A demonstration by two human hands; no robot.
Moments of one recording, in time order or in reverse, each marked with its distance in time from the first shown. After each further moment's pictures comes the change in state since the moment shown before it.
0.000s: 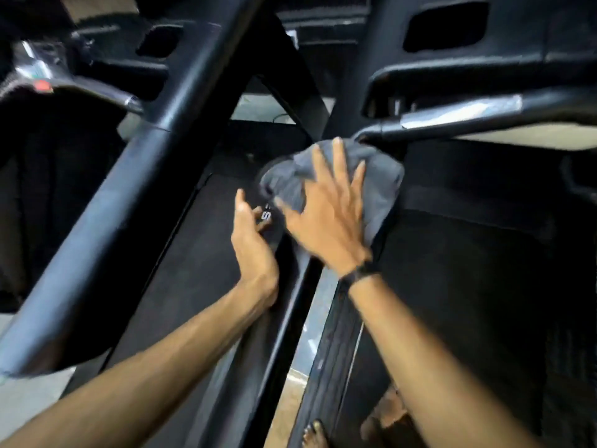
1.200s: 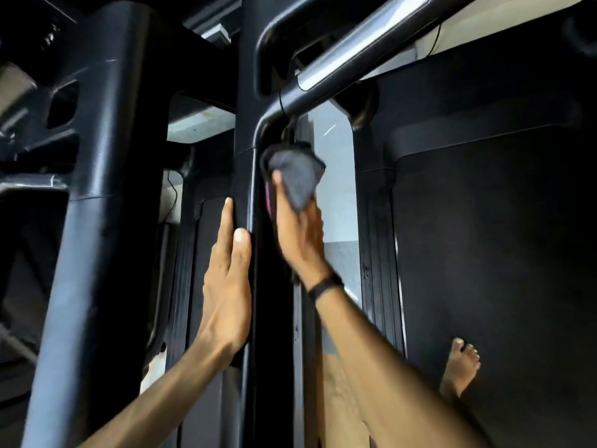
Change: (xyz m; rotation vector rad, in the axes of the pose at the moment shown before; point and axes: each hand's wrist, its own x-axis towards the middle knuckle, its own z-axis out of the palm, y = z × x) left_hand -0.011 0.005 0.013 0.902 -0.487 0.231; right_hand 0.004 0.039 0.046 1.219 0.143 0.886
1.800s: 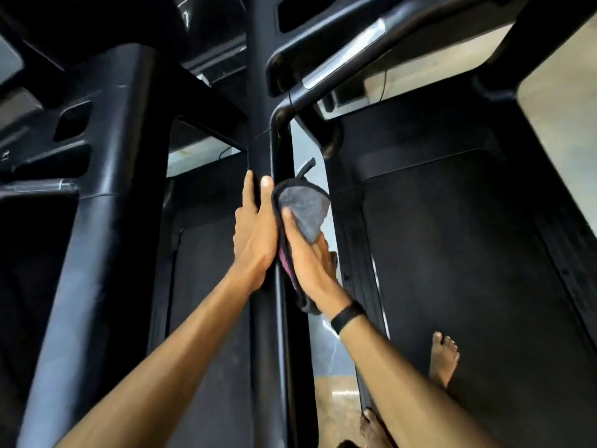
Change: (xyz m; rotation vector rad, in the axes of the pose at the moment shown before) left_hand -0.013 0.005 -0.010 -0.113 -0.077 -0.017; right_hand -0.127 0.025 -0.008 -0.044 -0.039 0.059
